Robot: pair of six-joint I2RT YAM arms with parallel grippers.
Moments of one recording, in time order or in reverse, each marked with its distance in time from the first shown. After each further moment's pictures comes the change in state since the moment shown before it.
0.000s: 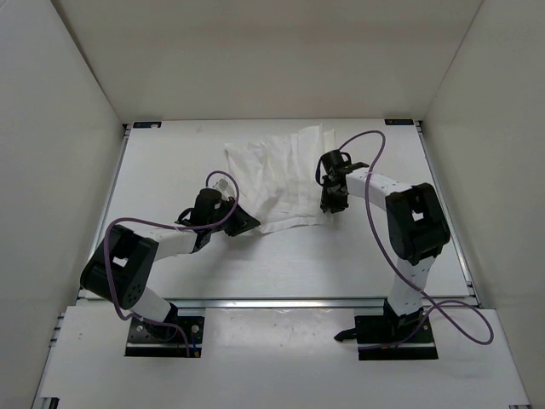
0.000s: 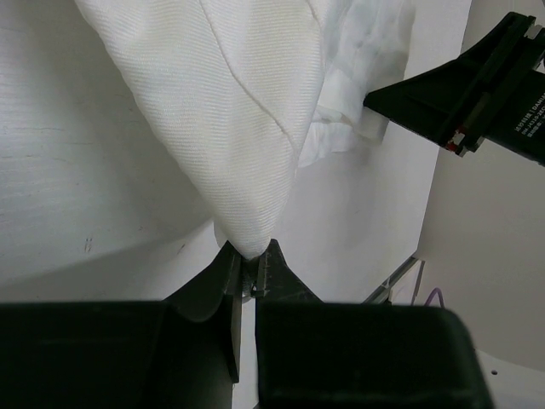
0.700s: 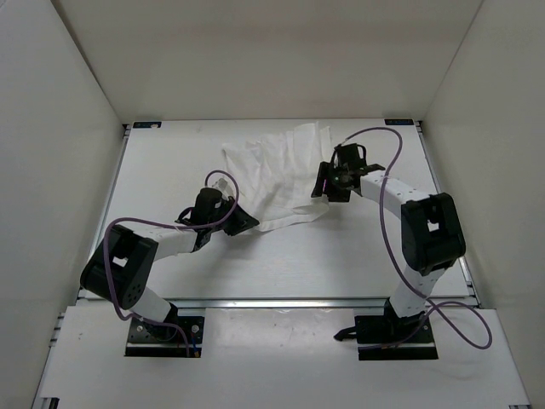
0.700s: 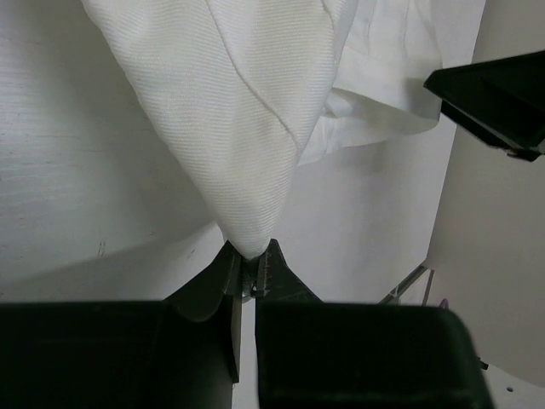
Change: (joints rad) left arm -0.005 0.000 0.014 -0.029 -0.033 0.014; right arm -0.080 -0.146 -0.119 0.233 -0.287 -0.006
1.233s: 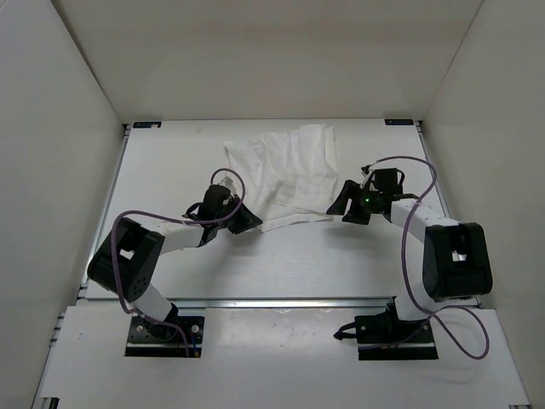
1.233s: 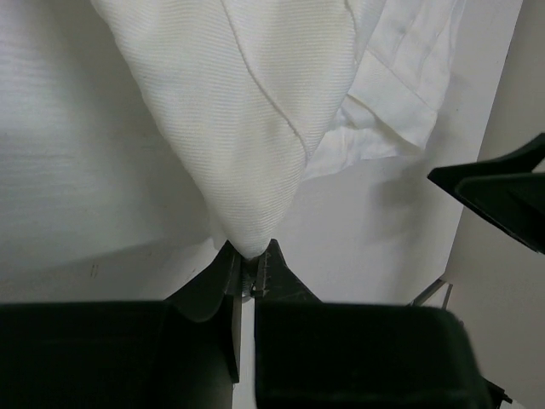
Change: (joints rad) left arm -0.039 0.067 0.081 -0.064 -0.068 0.003; right arm -0.198 -0.241 -0.346 0.126 -0.330 -0.038
